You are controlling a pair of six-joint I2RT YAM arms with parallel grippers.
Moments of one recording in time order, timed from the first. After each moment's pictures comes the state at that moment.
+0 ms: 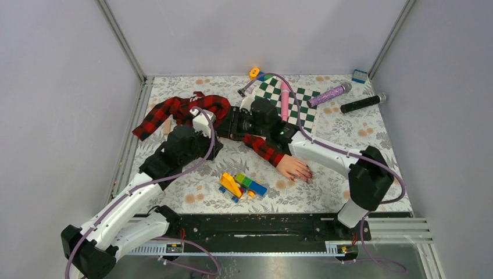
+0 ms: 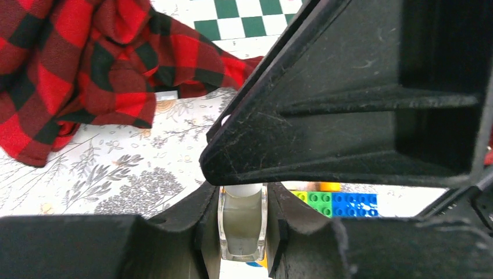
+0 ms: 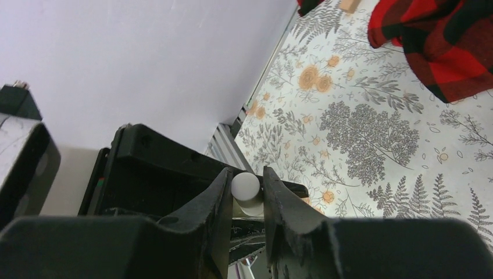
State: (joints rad) left arm -0.59 0.87 0.80 -0.38 0.04 -0.19; right arm 0.86 1.65 1.25 0.14 -0.36 0.88
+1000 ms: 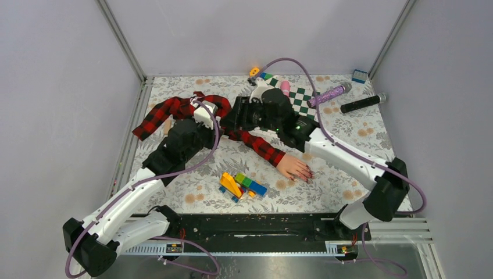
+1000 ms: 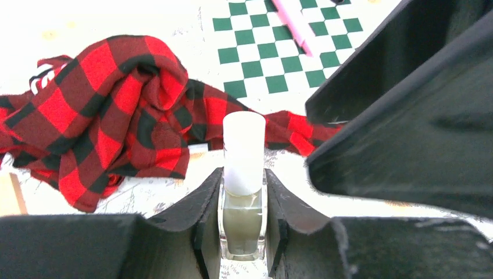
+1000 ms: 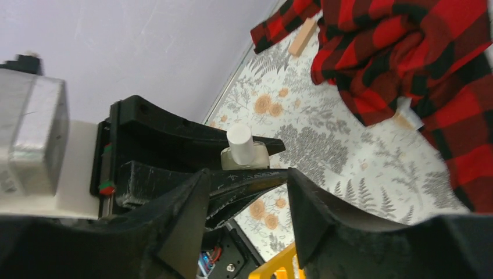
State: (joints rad) left arm -0.62 0.93 0.84 -0.25 -0.09 -0.10; right arm 0.86 1.55 1.37 -0.13 -0.16 0.70
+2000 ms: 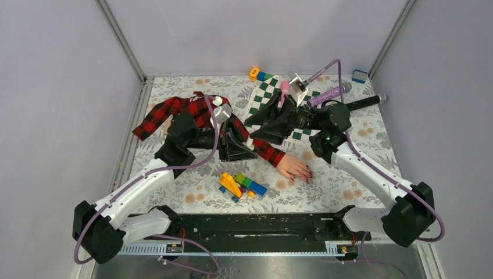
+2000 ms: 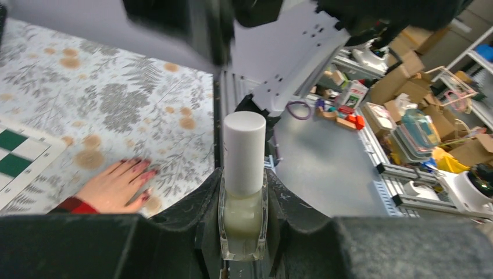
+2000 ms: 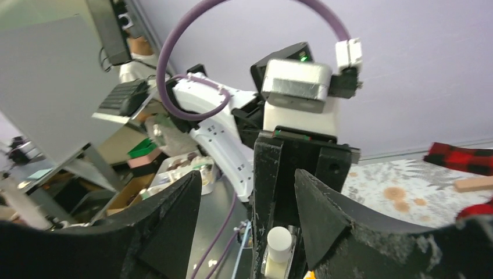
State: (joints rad) left arm -0.62 1.06 0.85 0.29 1.02 -0.45; right arm 0.60 1.24 1.02 0.81 -0.96 0.87
